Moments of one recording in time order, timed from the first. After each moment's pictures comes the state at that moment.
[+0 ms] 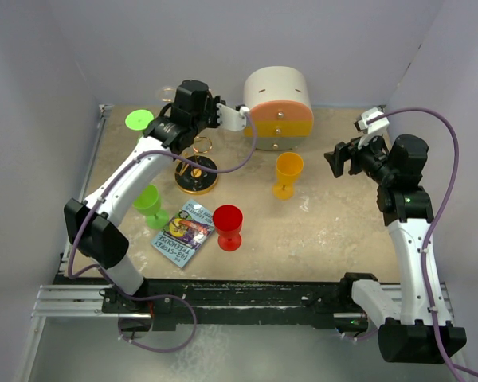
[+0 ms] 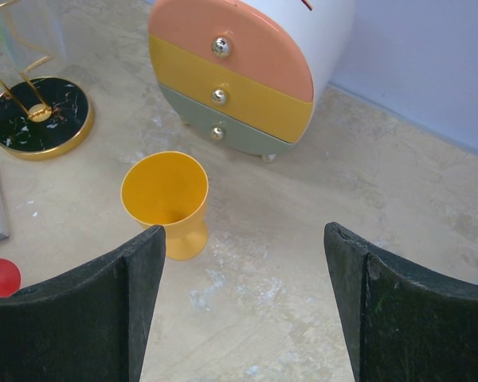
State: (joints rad) left arm -0.52 1.67 1.71 -0.46 -0.20 1.30; right arm -0.05 0.94 1.09 -0.41 -0.47 -0.23
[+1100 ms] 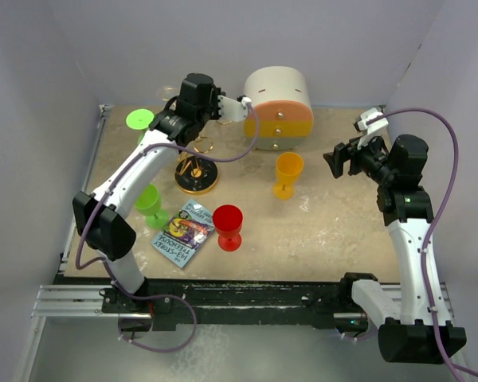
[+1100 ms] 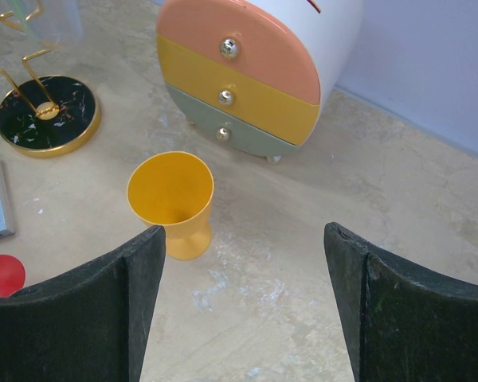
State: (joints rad) left arm -0.52 1.74 1.81 -0.48 -0.32 1.30; right arm -0.05 0.94 1.09 -0.41 -0.49 -0.24
